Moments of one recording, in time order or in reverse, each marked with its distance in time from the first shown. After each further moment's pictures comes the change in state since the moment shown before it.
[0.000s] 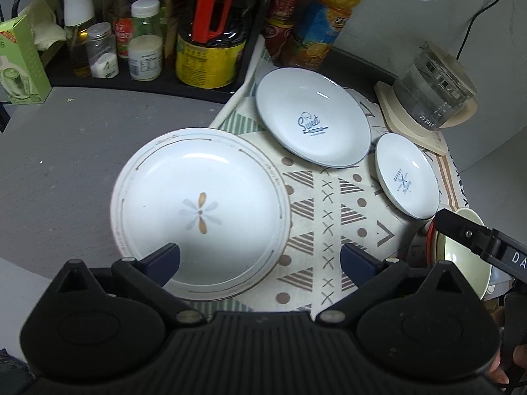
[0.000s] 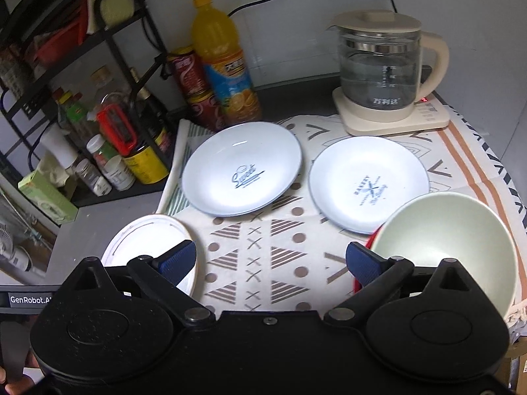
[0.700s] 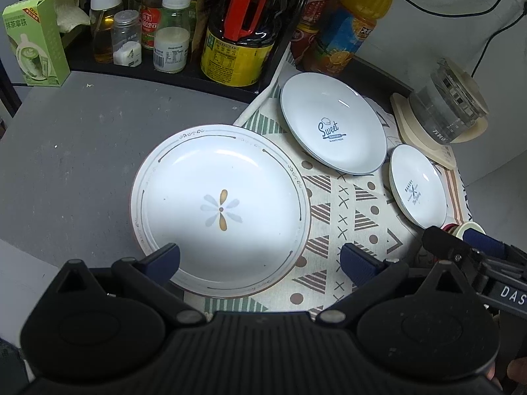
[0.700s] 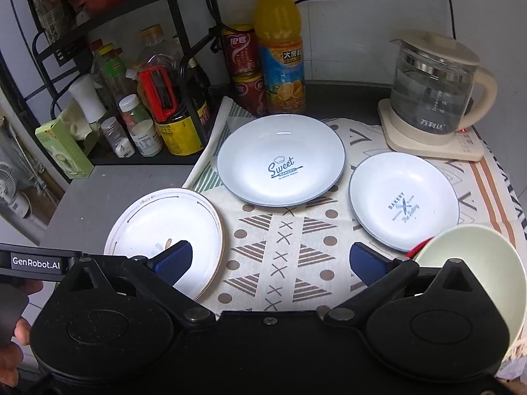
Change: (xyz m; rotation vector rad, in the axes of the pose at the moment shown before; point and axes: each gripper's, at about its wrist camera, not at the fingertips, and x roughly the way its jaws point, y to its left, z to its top) left arm -0.002 0.020 0.000 -0.070 -0.003 0.009; right arm 0.009 0.037 0.004 -0.198 0.039 0.028
